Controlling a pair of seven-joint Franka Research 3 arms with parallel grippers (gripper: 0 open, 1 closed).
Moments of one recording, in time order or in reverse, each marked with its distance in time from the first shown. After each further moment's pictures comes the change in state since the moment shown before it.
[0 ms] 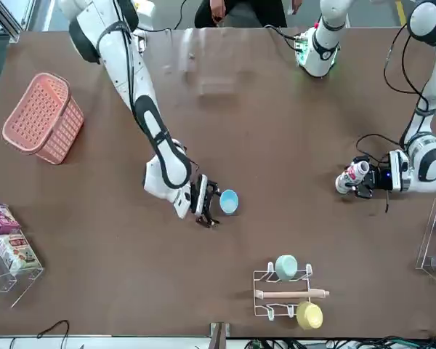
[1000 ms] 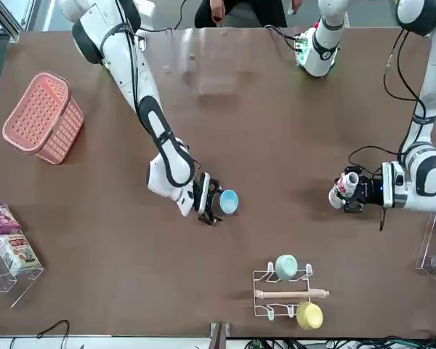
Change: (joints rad) left arm -0.176 -0.122 -0.032 0.042 -0.043 0.093 -0.165; right arm 0.014 0.016 0.000 0.000 0.004 0.002 -0.001
